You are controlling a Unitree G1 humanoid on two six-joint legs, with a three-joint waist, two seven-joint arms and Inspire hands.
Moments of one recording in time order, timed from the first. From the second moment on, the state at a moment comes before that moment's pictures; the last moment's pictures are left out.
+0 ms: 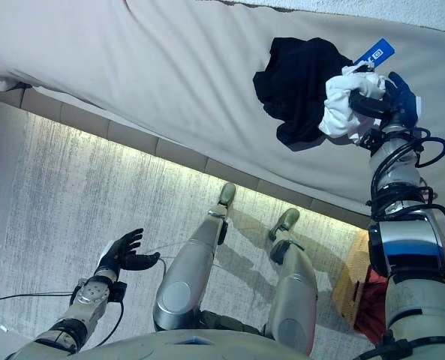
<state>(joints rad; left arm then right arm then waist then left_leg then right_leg) -0.08 0.41 -0.18 1.06 -0.19 -0.30 0.07 -0.94 -0.67 0.09 1.17 0.64 -0.13 -0.09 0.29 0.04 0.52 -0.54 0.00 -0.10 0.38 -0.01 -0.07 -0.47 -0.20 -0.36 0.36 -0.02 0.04</state>
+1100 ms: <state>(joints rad) 0.03 0.32 -0.15 1.09 -0.16 -0.36 0.08 -0.52 -0.50 -0.12 0.86 1.11 -0.20 0.01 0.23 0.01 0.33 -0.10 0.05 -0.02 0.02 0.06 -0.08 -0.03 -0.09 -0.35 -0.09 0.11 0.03</state>
